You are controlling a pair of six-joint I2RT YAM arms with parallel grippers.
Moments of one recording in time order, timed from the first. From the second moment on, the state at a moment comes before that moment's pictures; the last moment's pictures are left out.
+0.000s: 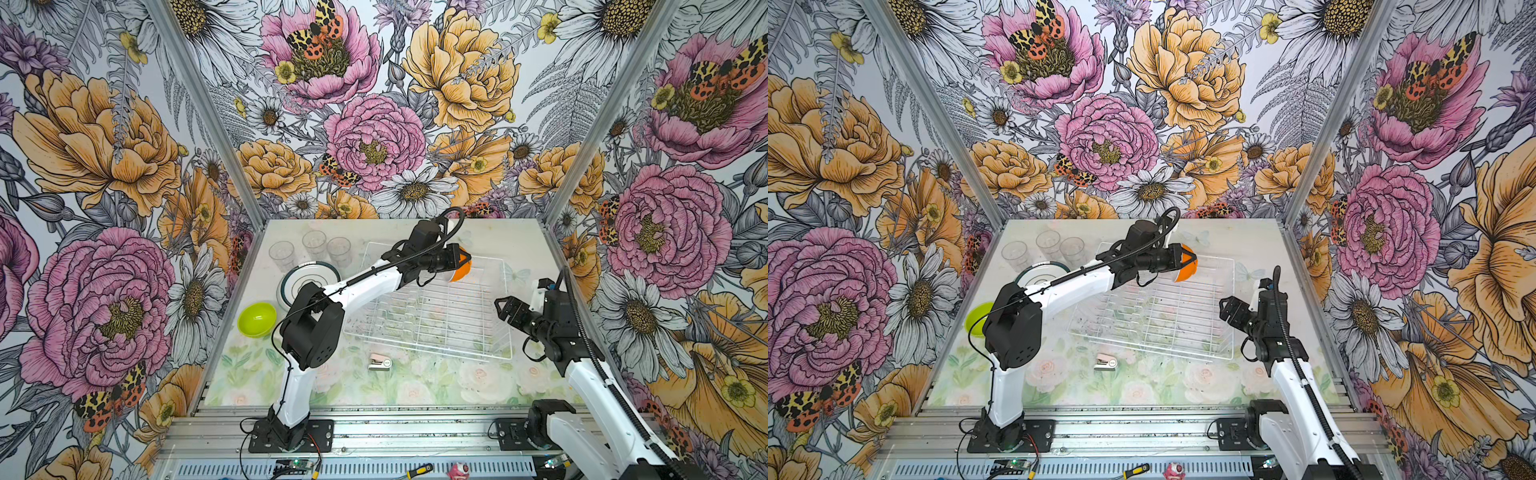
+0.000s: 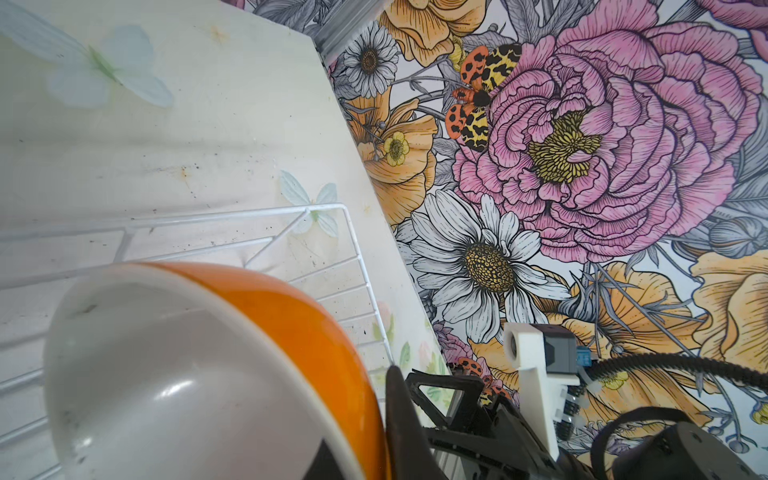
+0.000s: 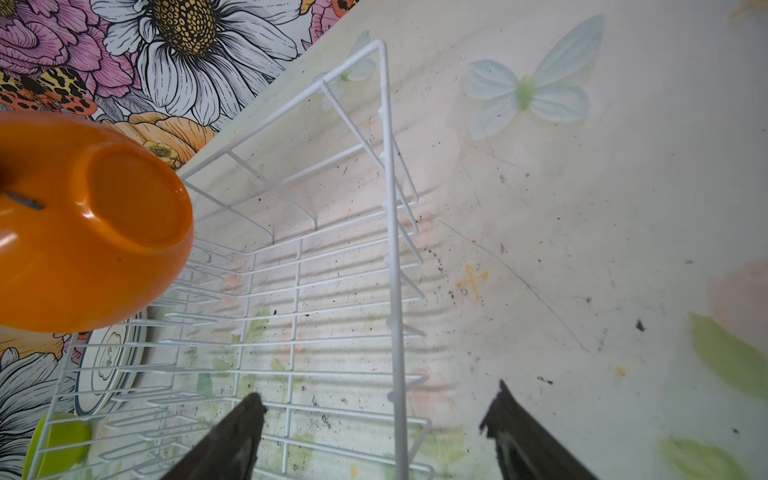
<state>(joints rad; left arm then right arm) -0.76 2.01 1.68 -0.08 0.39 -0.77 -0.03 0.84 0.51 -0.35 -0.27 0.51</state>
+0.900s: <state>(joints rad) -0.56 1.20 1.18 -0.58 0.02 -0.58 -0.04 0.98 0.55 -0.34 -0.25 0.46</state>
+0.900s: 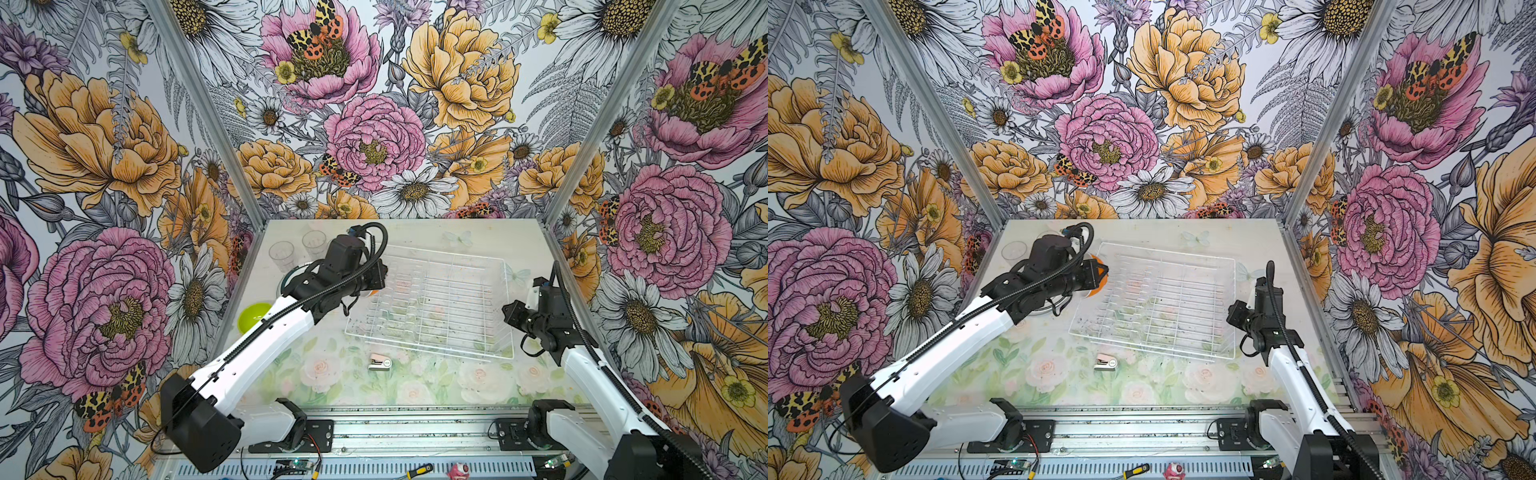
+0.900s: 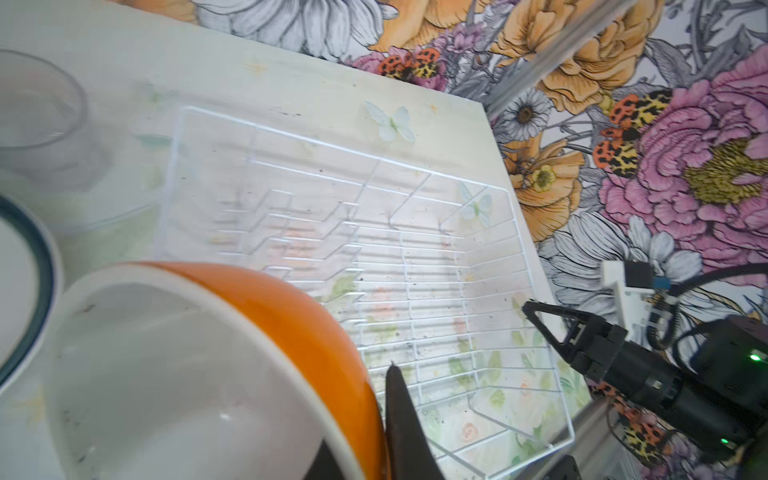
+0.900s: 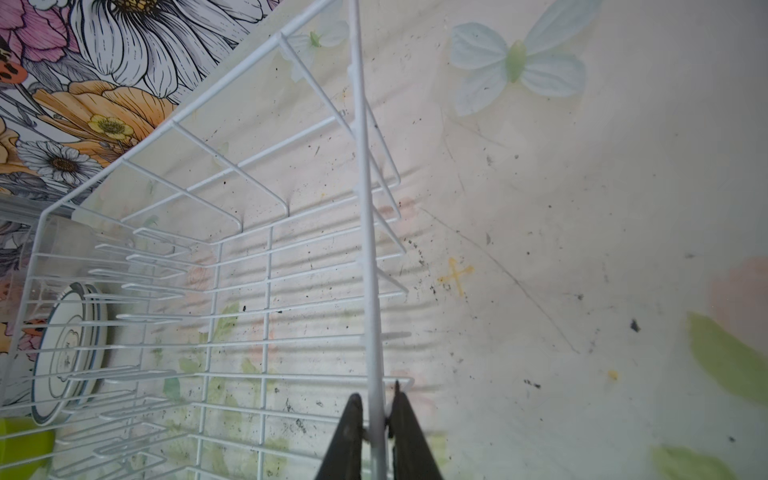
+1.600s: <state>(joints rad) -0.21 1.05 0.99 -0.88 -0.15 -0.54 -0.04 1.42 0.86 -0.28 -0.24 0.40</state>
